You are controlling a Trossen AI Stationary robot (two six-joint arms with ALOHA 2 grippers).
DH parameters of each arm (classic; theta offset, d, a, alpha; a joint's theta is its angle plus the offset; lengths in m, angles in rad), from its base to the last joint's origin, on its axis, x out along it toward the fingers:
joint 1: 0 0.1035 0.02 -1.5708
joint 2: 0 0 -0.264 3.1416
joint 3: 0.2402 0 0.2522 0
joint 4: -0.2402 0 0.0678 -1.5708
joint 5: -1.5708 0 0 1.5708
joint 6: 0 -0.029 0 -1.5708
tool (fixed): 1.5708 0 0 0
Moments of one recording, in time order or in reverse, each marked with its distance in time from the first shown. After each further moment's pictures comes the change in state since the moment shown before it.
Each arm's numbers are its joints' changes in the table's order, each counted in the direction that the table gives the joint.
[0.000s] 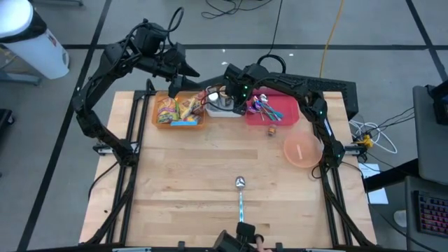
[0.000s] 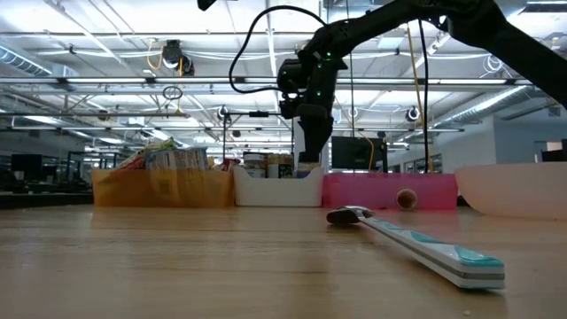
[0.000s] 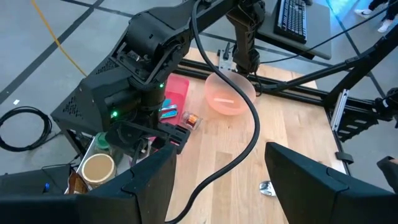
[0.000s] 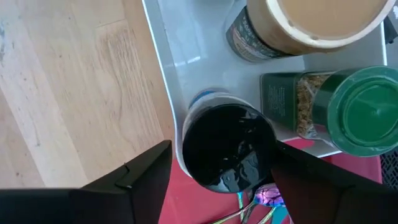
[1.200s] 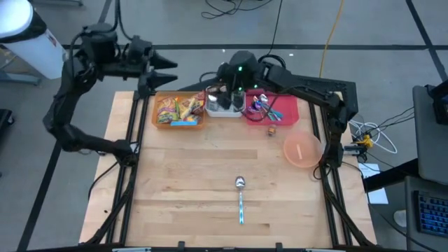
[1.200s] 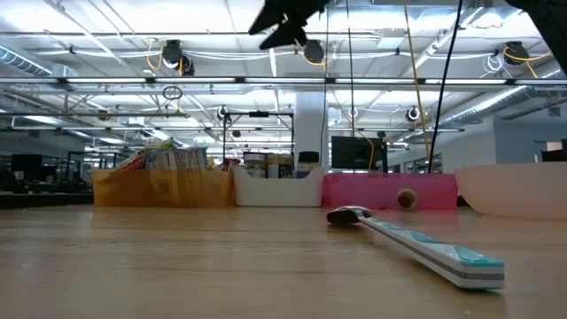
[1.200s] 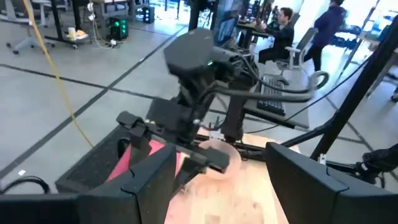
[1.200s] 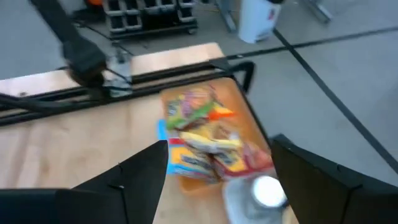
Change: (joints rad) left arm 0.027 -0.282 -0.157 0.268 -0.042 0.169; right arm 0.188 -0.315 0.000 0.513 0.062 -0.257
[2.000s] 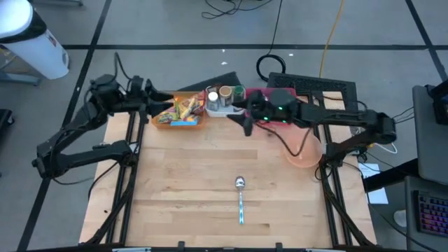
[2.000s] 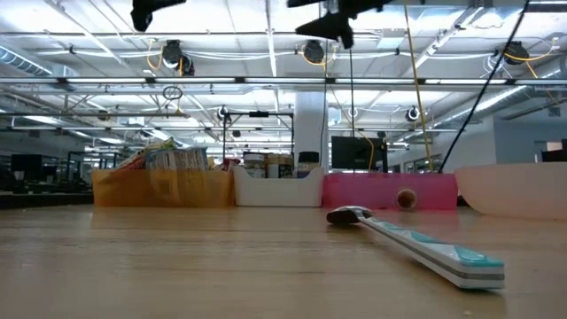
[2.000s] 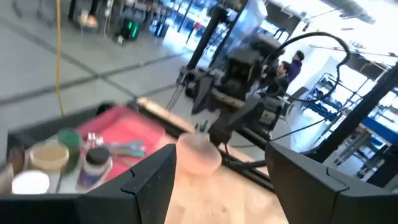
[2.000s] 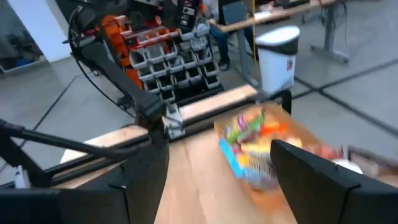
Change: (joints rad) left arm -0.001 -0.543 -0.979 0.608 0.047 0.404; right arm 0.173 -0.521 -0.900 0.721 -0.112 -0.292
